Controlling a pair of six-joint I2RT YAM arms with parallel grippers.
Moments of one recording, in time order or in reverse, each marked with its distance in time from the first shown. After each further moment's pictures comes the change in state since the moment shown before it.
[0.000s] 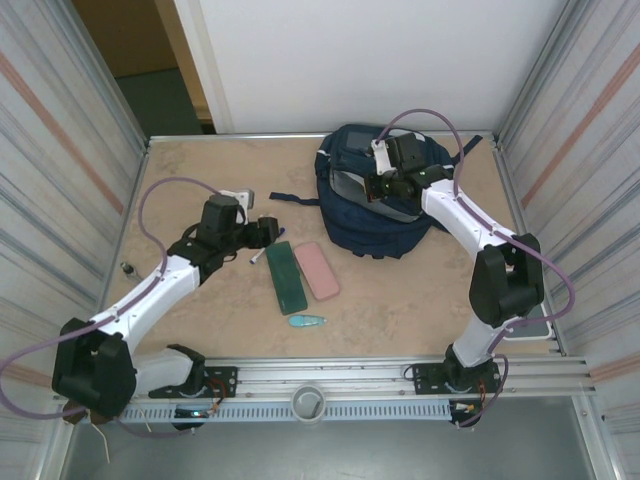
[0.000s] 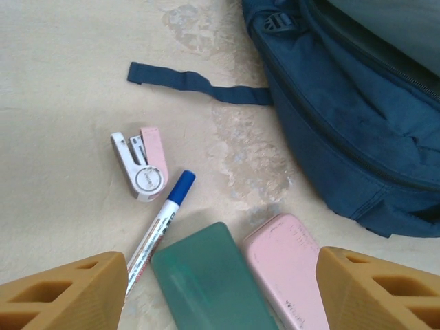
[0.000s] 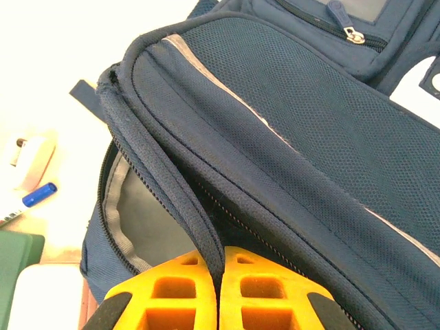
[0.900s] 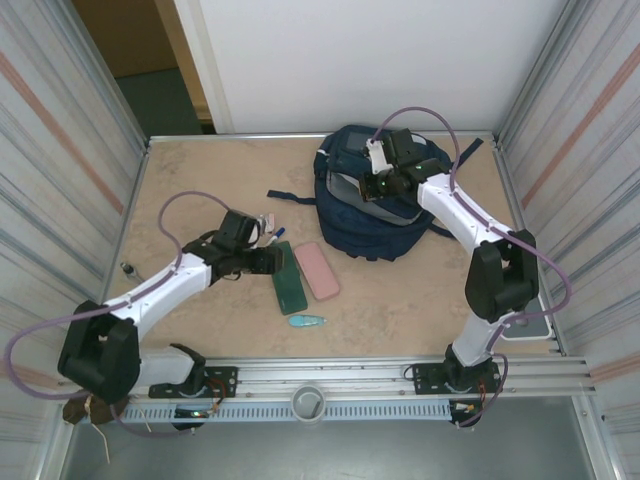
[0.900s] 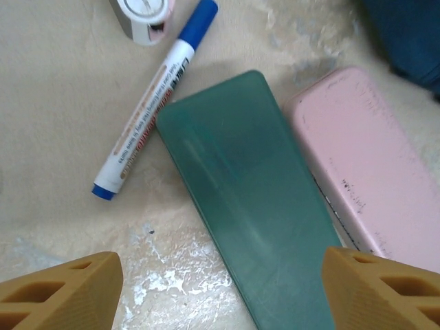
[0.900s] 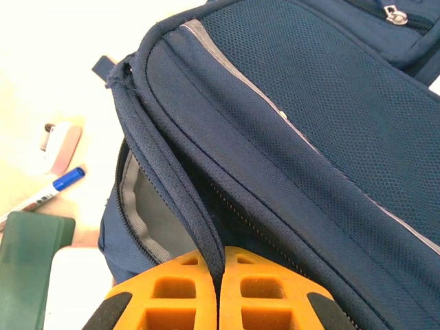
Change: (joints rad) left arm -0.083 0.105 -0.016 -0.225 -0.001 -0.005; right arm 0.014 0.043 0.074 -0.095 -0.056 0.019
